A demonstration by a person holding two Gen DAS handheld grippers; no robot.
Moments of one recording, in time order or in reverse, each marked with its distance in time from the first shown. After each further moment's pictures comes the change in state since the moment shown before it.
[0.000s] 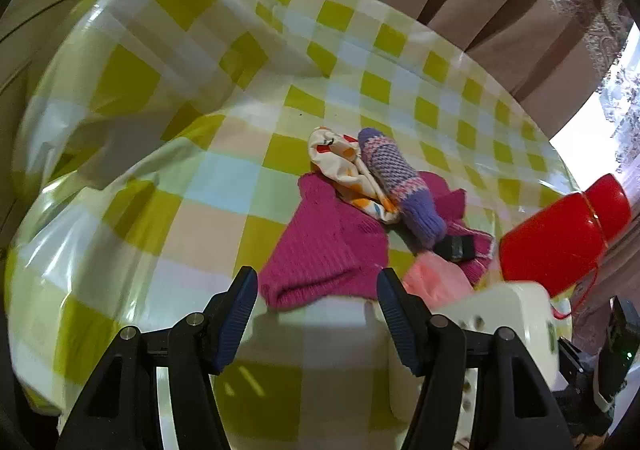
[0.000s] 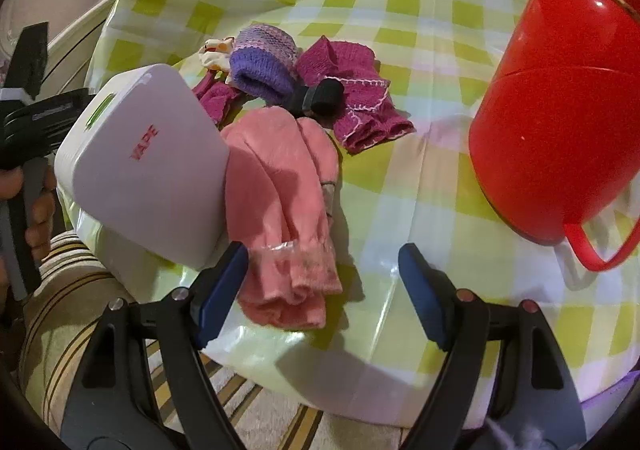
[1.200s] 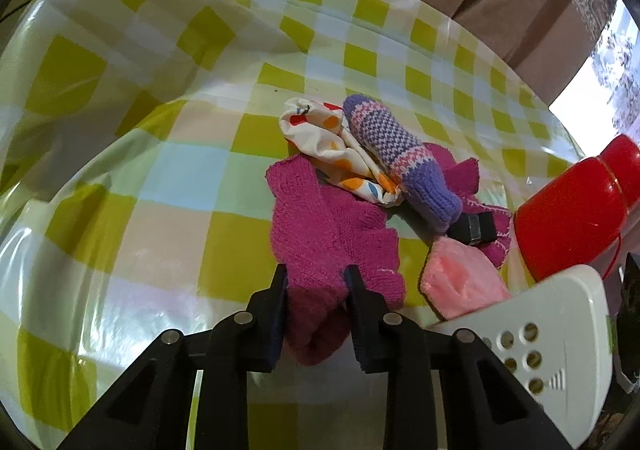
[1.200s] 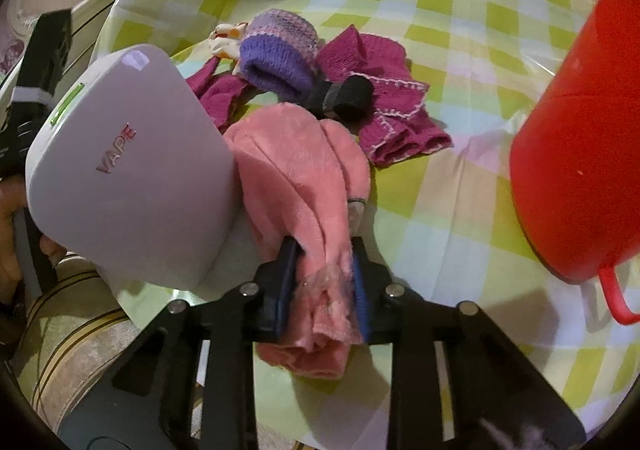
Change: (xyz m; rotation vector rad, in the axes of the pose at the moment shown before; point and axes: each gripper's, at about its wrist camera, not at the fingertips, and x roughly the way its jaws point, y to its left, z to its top) left arm 0.034 -0.007 -0.009 0.085 0.025 -0.011; right arm 0.036 0.007 0.017 -0.076 0.026 0.056
